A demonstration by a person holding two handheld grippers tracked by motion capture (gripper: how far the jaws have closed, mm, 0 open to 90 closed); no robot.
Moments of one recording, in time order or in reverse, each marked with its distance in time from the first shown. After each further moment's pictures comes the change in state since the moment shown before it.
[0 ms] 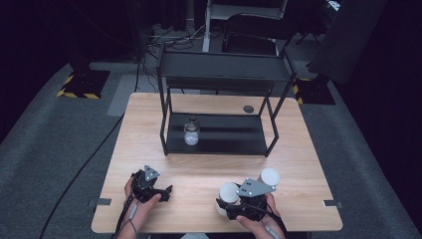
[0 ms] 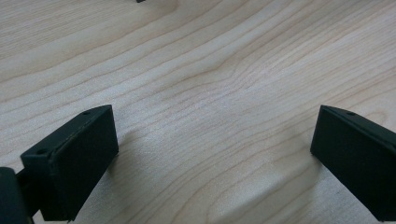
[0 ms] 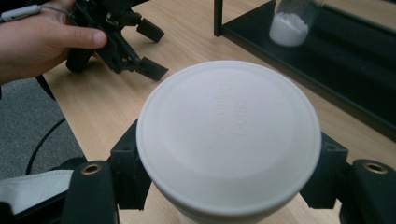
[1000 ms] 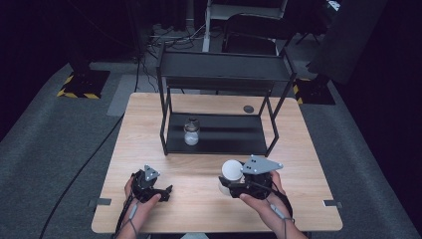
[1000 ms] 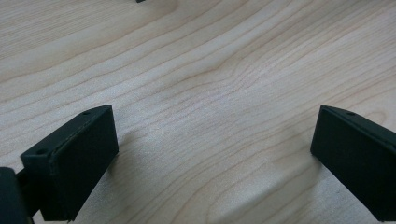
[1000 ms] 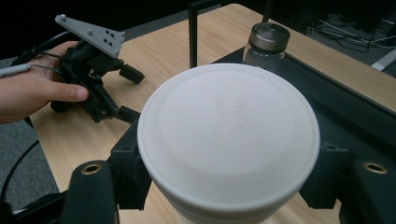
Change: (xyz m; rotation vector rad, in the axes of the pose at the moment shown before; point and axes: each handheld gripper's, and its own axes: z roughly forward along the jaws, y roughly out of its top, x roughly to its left) left arm 0.000 0.000 0.000 0.000 -0.002 0.000; right arm -0.021 0.050 -0.016 -0.048 -0.040 -0.047
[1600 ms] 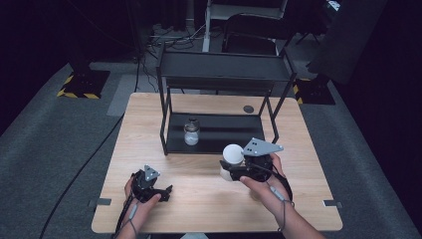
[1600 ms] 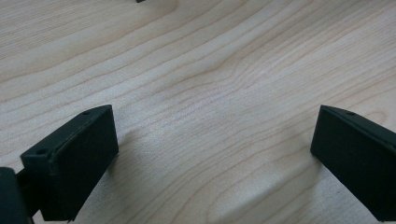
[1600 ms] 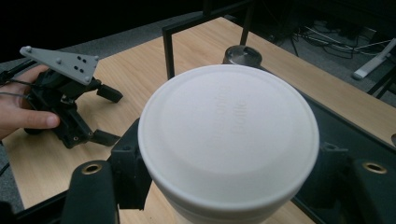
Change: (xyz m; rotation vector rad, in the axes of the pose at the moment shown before) left arm 0.000 0.000 0.000 -0.001 0.000 -0.001; right arm -0.021 0.027 0.006 -0.010 -0.036 -0.001
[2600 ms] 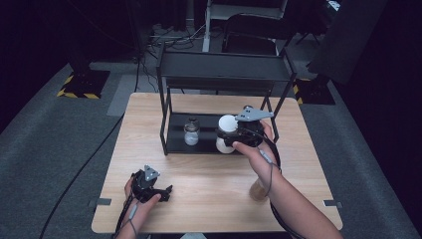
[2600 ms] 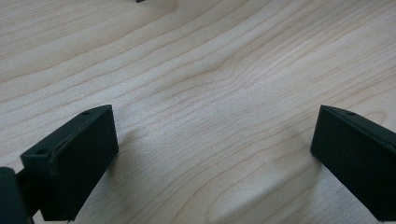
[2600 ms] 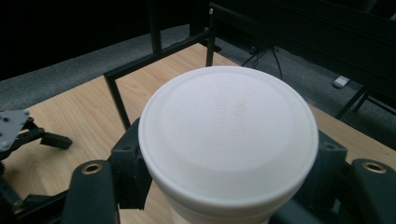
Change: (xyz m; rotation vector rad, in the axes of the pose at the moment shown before) left arm 0.000 0.000 0.000 -0.001 -0.001 -0.002; right arm -0.046 0.038 0.050 -0.034 -0.055 0.035
